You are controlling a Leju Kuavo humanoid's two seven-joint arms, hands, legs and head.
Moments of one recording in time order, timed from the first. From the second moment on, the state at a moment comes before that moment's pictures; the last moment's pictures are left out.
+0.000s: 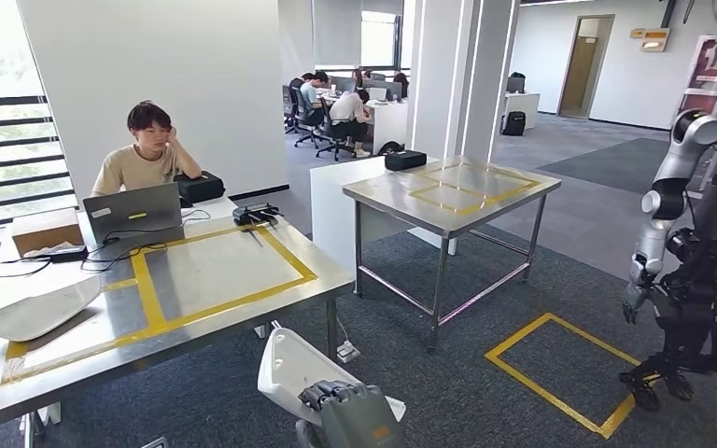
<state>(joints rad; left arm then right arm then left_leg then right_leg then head) -0.14 -0.08 0.96 -0.16 -0.78 -0.07 0.15 -0.56 0.04 0.97 -1.26 1.00 -0.26 -0.13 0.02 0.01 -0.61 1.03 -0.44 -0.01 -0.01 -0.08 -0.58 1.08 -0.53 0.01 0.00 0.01</state>
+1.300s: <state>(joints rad) -0.13 -0.08 0.98 -0.16 -0.76 -0.07 0.14 -0.56 0.04 0.97 -1.25 0.95 -0.28 -0.16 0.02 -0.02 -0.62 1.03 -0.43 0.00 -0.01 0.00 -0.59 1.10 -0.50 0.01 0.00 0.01</state>
